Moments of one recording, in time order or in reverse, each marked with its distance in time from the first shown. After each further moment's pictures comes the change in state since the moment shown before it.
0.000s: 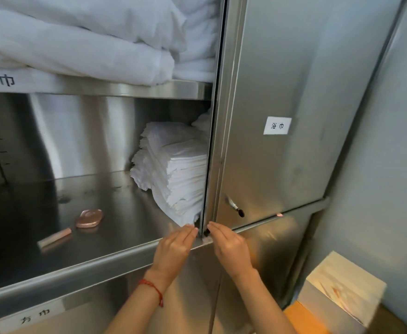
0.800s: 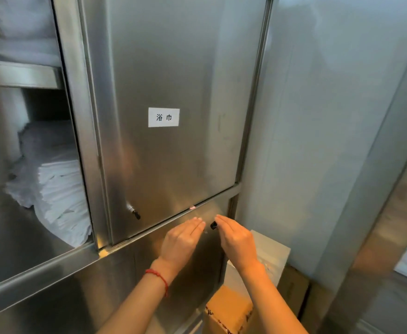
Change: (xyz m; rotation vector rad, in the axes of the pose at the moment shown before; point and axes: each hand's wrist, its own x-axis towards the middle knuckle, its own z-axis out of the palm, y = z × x) left_hand 0.114 0.197 0.113 -0.329 -0.059 0.214; right_hand -0.095 0.181 -0.157 -0.302 0.068 0.169
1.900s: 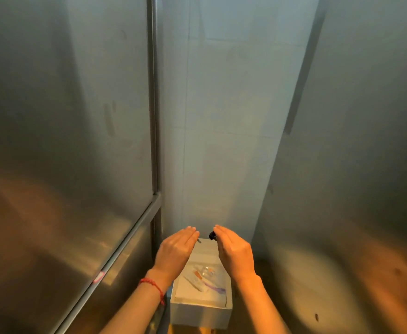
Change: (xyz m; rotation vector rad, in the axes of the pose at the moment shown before) left_hand 0.135 -0.034 0.271 -0.420 -0.065 0.321; right_hand -0.028 0.184 0.046 -0.530 -0.036 0.352
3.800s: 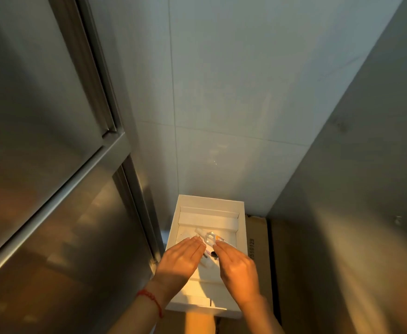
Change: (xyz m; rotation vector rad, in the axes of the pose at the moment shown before) left_hand -0.100 -0.041 0.253 -0.119 -0.284 0.029; right_hand -0.172 0.089 0.196 0.112 -0.492 0.171
